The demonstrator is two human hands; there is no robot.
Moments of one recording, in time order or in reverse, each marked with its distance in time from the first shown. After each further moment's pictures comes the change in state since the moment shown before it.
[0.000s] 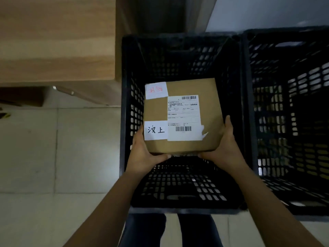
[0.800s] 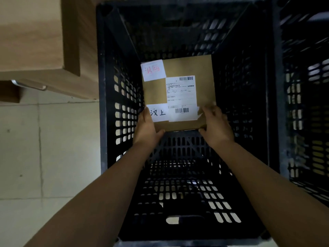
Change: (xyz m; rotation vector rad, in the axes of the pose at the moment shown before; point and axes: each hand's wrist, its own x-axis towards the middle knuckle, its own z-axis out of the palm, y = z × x) left_hand 0.121 -0.034 0.050 0.484 -0.041 -0.098; right_hand 0.128 0.043 0.043 -0.729 0.048 -0.045
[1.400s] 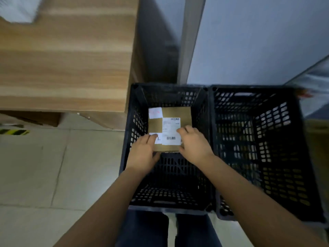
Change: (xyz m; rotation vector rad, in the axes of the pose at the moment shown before) left_hand -0.176 0.101 -0.125 0.269 0.199 0.355; right_hand -0.143 -0.070 -0.178 -0.212 0.044 -0.414
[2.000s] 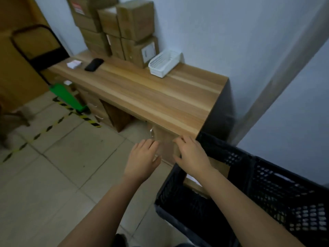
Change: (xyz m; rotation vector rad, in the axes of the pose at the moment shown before) left_hand -0.192 -0.038 -0.170 0.202 0.638 -0.185; right_hand -0.084 -0.218 -0.110 -0.175 0.218 -0.594
